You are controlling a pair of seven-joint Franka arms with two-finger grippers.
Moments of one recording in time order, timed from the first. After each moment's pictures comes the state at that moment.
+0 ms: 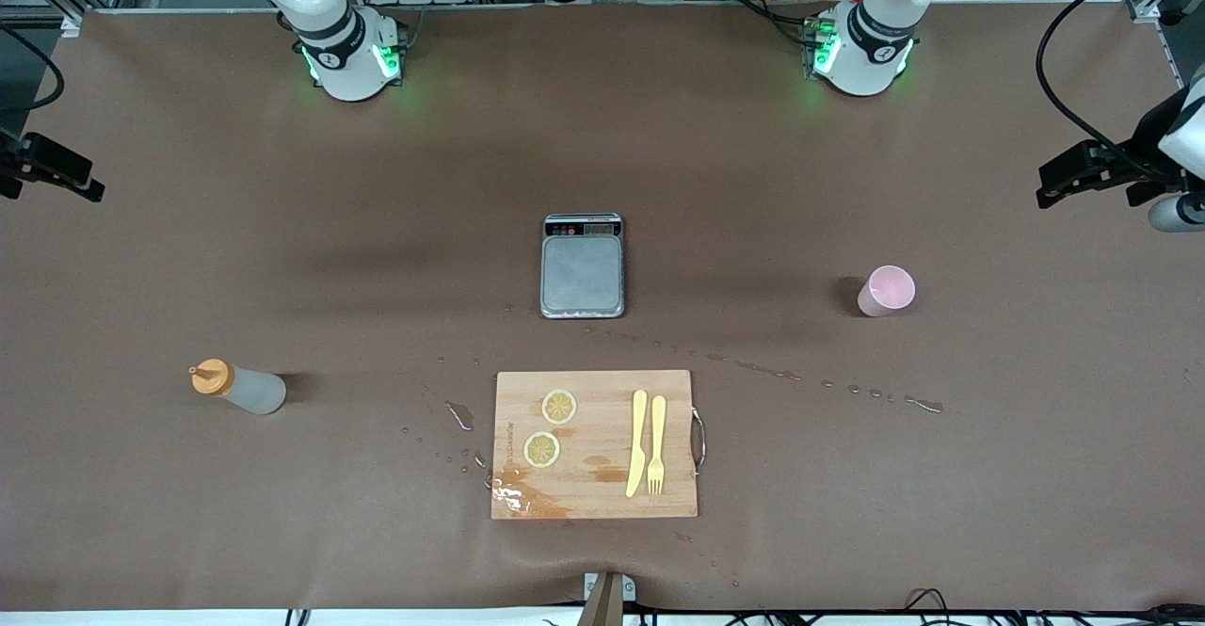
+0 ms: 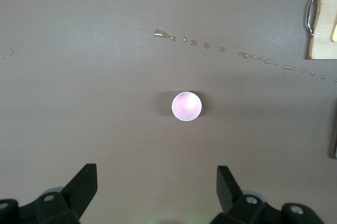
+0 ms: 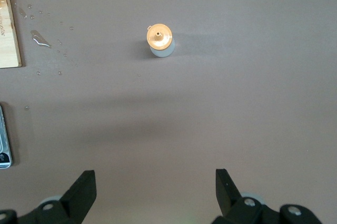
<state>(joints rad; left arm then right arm) 0.10 0.06 -0.17 -1.47 0.04 1.48 -0.06 -0.05 -0.03 -0.09 -1.61 0.00 1.55 -0.09</state>
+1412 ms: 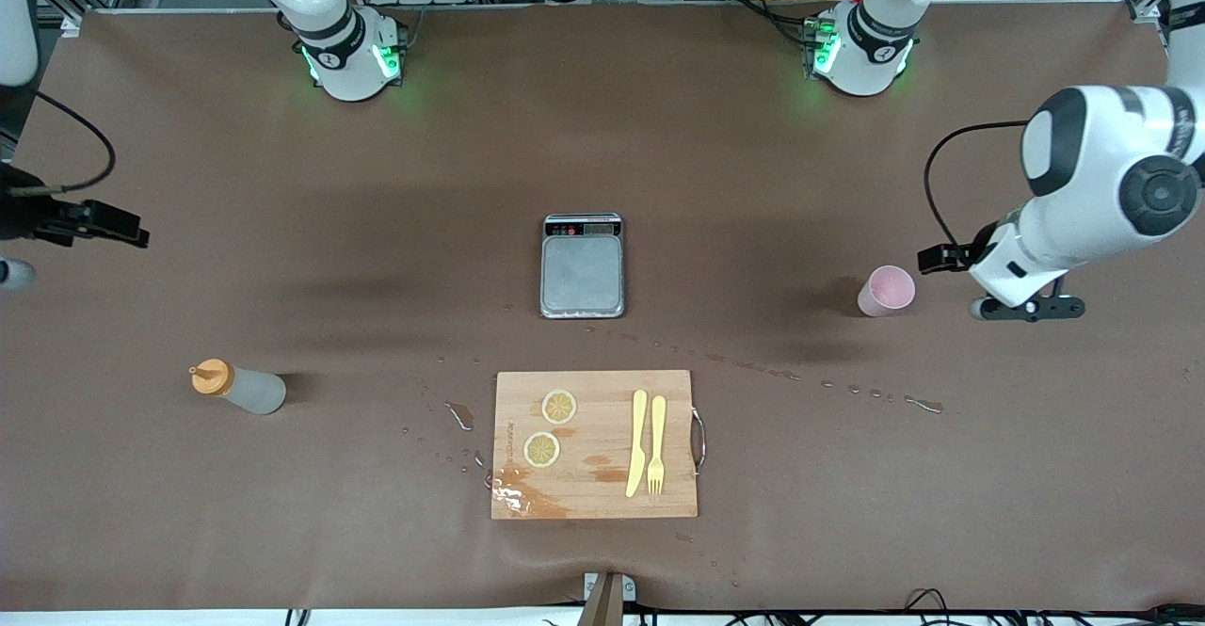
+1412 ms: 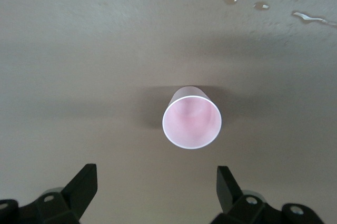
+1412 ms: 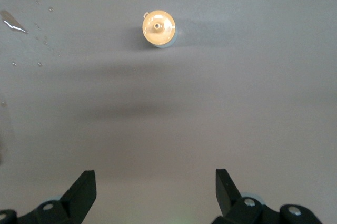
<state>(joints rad) 0.11 0.16 -0.16 -2.03 0.05 2.01 -0.08 -0.05 0.13 -0.09 -1.62 0.00 1.60 -0.11</state>
